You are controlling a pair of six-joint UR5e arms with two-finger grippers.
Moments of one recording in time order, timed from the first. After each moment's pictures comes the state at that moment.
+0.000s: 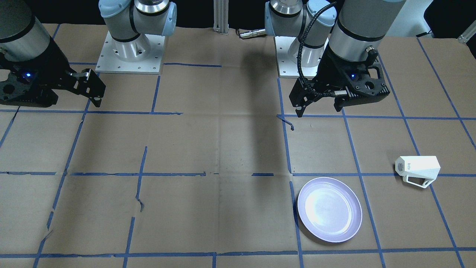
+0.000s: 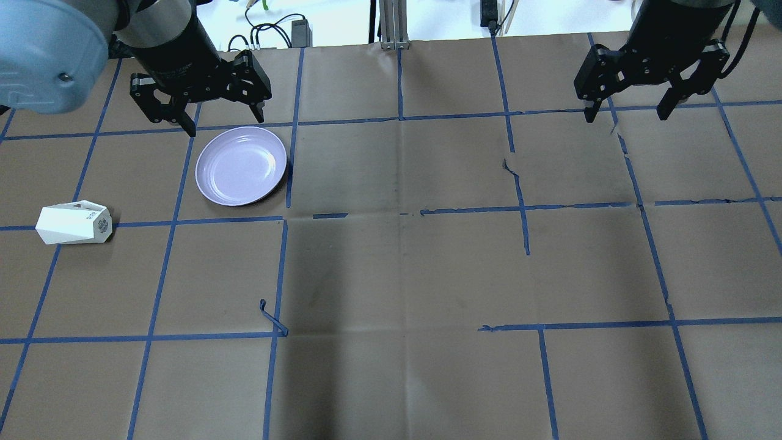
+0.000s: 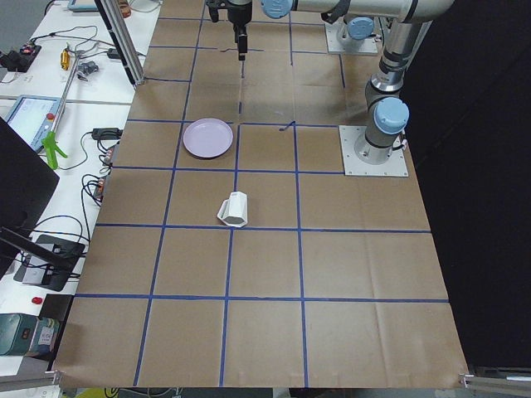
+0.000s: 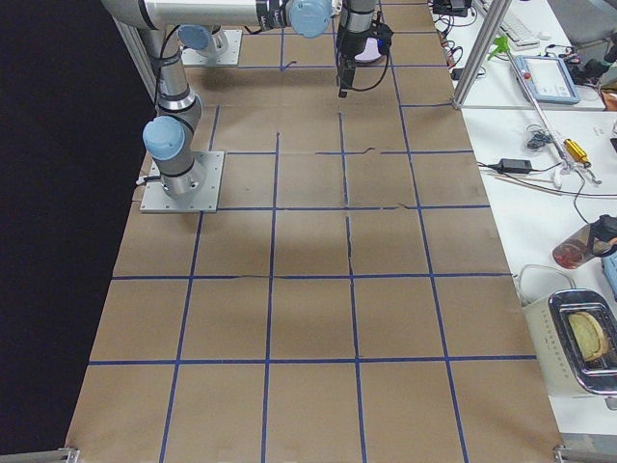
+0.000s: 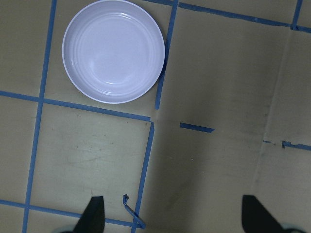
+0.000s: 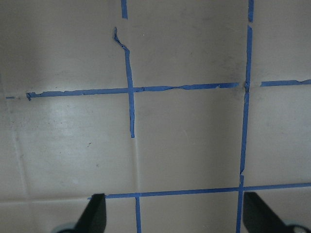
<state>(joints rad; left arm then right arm) -1.61 -1.65 -1.48 -1.54 1.58 -0.23 1.47 -1.48 1.43 -1.44 -1.60 -0.06</state>
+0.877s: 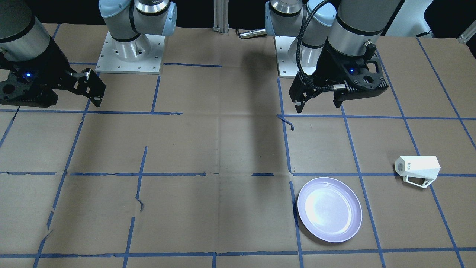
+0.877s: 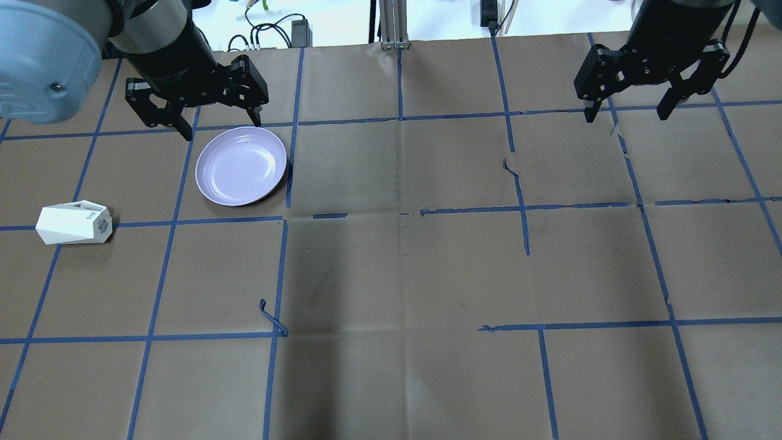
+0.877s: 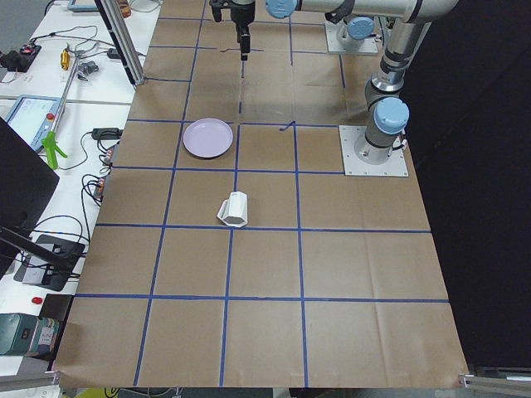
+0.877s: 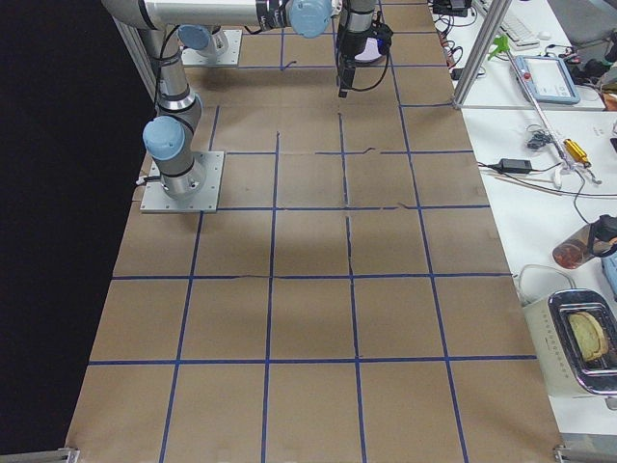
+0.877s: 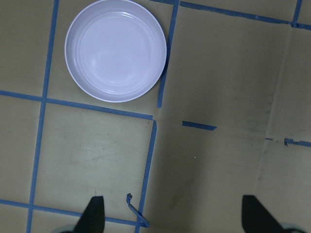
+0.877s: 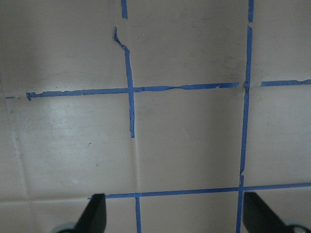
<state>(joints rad) -1.59 -1.63 -1.49 -1.53 1.58 -0.18 1.47 -1.48 1.43 -1.44 -1.60 -0.06</state>
